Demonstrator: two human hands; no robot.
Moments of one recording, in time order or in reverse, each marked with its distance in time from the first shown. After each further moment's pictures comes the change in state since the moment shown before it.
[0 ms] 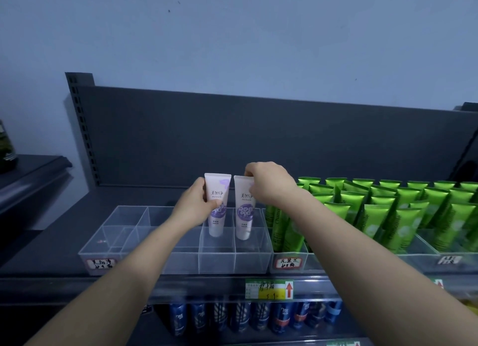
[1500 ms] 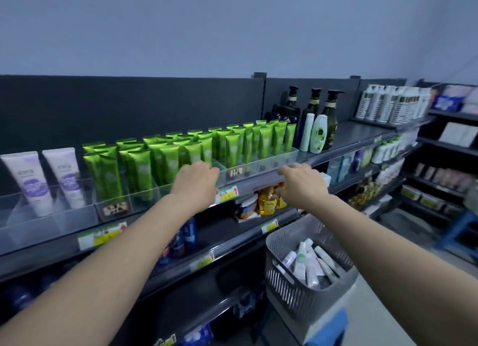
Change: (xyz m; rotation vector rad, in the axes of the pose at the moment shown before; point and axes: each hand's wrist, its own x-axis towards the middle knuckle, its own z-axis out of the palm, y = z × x) left_hand -0.195 0.232 0.205 0.883 -0.207 0.808; right_hand -0.354 0.260 -0.077 -0.332 0.098 0.551
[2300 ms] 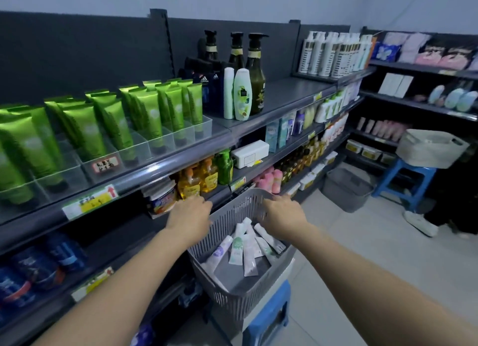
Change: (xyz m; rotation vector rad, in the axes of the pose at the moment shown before) left_hand 0.110 0.227 0.162 -0.104 -0.268 0.211; right_hand -0.015 0.219 0.159 -0.003 -0.314 0.180
